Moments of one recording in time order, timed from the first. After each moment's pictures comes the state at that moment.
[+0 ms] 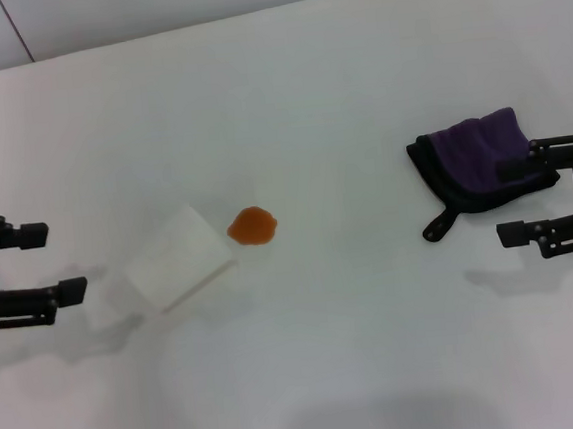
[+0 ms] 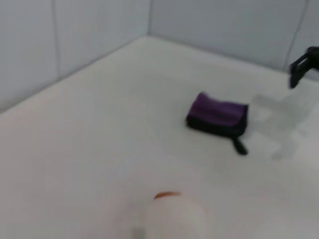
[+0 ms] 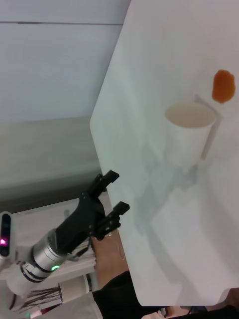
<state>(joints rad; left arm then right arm) -0.37 -2.05 0.79 1.29 2.12 1.82 -1.75 0.29 2.00 -0.75 -1.09 -1.92 -1.85 1.46</state>
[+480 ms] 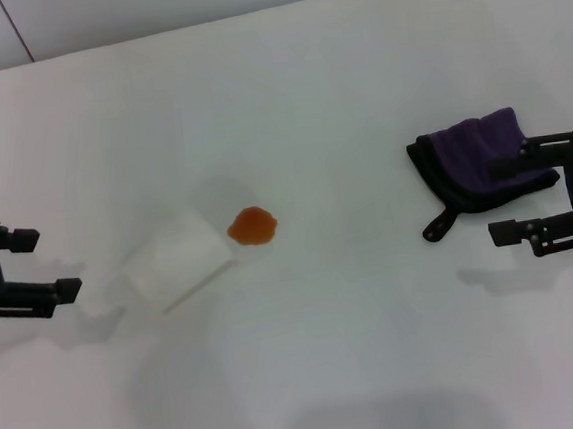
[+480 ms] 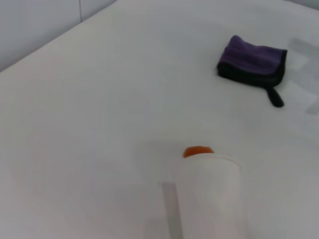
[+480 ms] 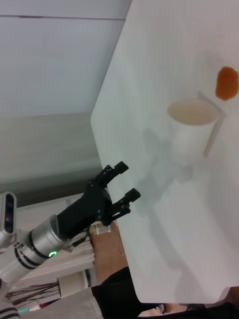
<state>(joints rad) -0.45 -2.08 0.82 1.35 2.35 1.79 -1.85 0.30 2.00 -0.77 -1.09 -1.91 -1.84 1.46</state>
